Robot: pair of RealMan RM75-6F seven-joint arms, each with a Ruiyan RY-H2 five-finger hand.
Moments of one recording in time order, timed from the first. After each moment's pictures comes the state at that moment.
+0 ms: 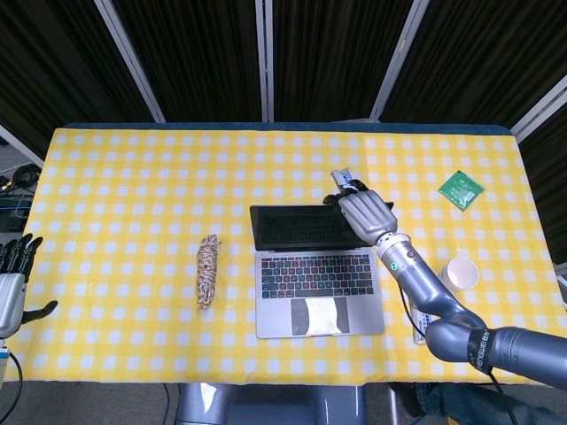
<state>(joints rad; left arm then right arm) -0.11 -1.11 -0.08 -1.71 1.34 1.43 0.24 0.94 -1.17 0.24 -1.74 -0.83 0.81 -0.33</state>
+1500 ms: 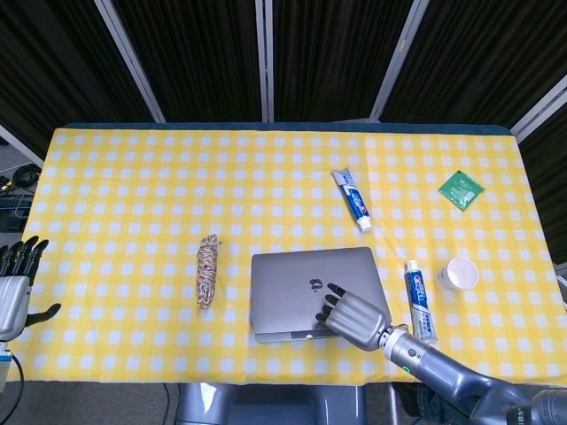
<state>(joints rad) -0.11 -1.11 -0.06 -1.71 1.36 1.43 0.25 0.80 -1.12 -0.12 -1.95 -1.50 0.81 -0.56</state>
